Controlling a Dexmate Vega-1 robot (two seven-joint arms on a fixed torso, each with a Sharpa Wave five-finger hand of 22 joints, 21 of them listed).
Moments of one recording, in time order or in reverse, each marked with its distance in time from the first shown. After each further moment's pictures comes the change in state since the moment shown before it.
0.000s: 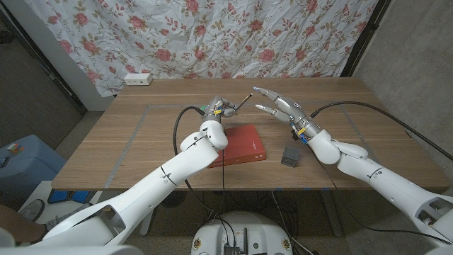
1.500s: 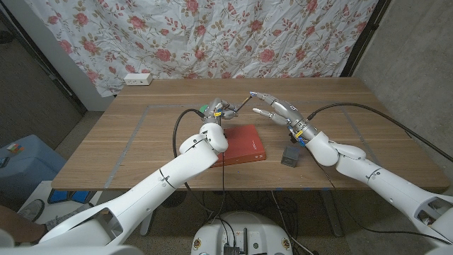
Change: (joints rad) left arm 0.014 0.014 0.008 -0.026 -0.018 0.007 0.024; left_hand -0.003 0.003 -0.008 0.000 0.003 0.005 0.005 -0.011 0.005 0.000 0.000 0.000 0.000 0.000 0.000 -0.004 0.000 0.000 0.000 0.000 0.000; right arm 0.006 0.000 -0.030 0.011 0.009 0.005 0.020; right_hand -0.026 0.010 -0.006 0.006 0.000 0.005 0.005 0.000 0.000 -0.027 -0.009 -0.004 -0.005 -0.021 -0.004 -0.008 0.009 -0.022 0.000 0.001 0.000
